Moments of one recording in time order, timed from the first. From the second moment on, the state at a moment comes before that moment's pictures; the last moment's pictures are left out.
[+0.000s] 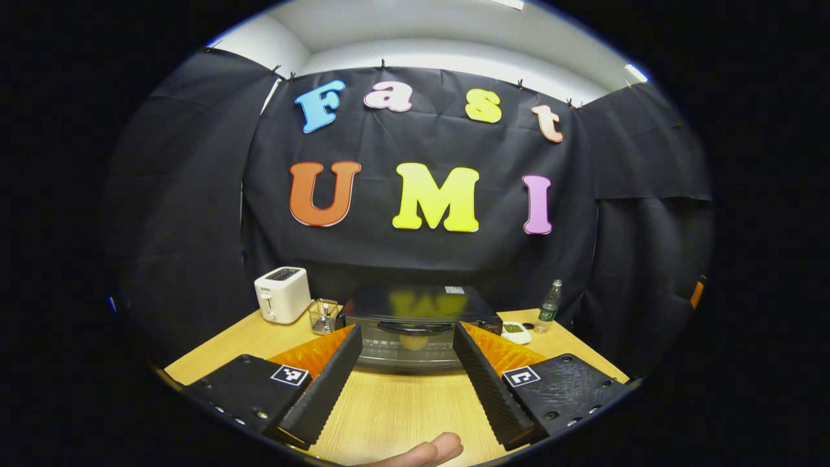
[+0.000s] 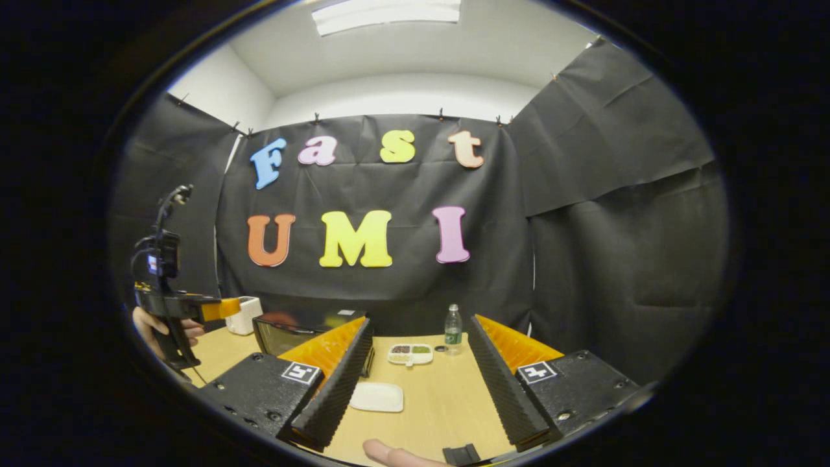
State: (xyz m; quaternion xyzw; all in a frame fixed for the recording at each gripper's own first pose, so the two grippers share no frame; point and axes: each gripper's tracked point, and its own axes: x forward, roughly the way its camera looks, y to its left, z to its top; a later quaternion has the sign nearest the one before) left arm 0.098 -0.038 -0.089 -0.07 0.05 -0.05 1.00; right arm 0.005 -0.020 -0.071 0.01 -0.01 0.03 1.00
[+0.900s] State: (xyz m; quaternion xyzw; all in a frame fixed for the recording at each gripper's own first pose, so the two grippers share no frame) left arm -0.056 -0.024 -0.039 -0.05 -0.03 -0.04 1.00; right arm -0.037 -0.016 -0.049 0.01 -0.03 0.01 1.00
